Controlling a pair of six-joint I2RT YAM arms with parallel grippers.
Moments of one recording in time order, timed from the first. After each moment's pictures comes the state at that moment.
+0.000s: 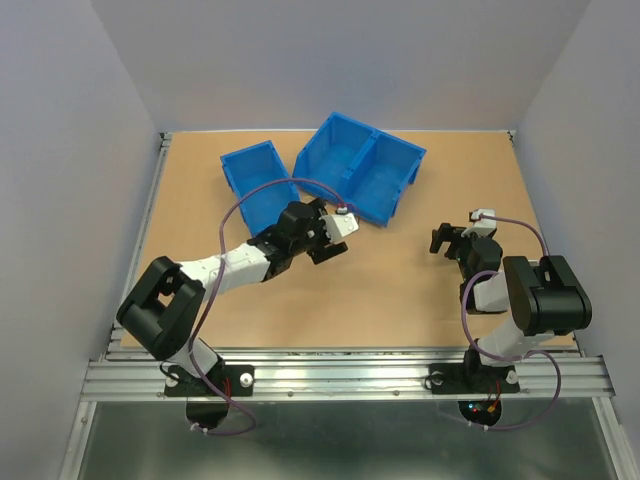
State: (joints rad) left arm -0.71 1.51 0.82 0.19 0.07 0.58; right arm -0.01 1.59 0.23 1.18 0.01 0.12
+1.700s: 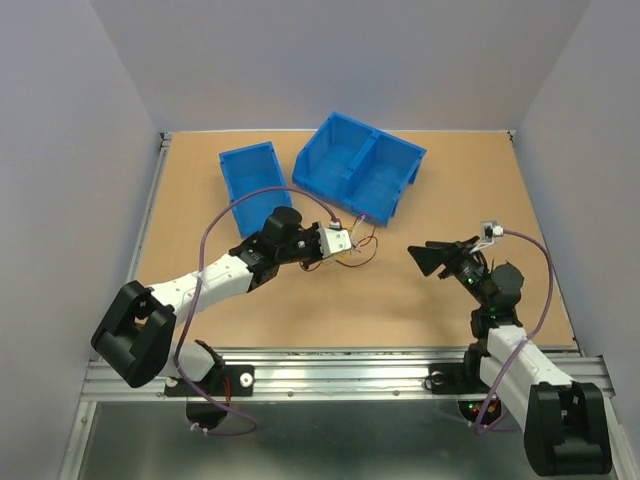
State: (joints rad) left arm -0.69 1.35 0.76 0.10 0.36 0.61; right arm 0.00 0.81 0.08 0.82 -0.59 0.71
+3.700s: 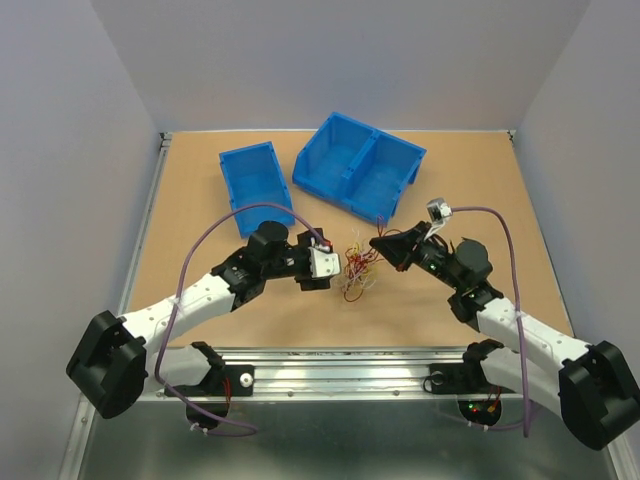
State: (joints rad) left arm -0.73 1.16 0.64 0.07 0.45 0.69; right arm 0.48 0.96 0.32 0.74 -0.42 0.58
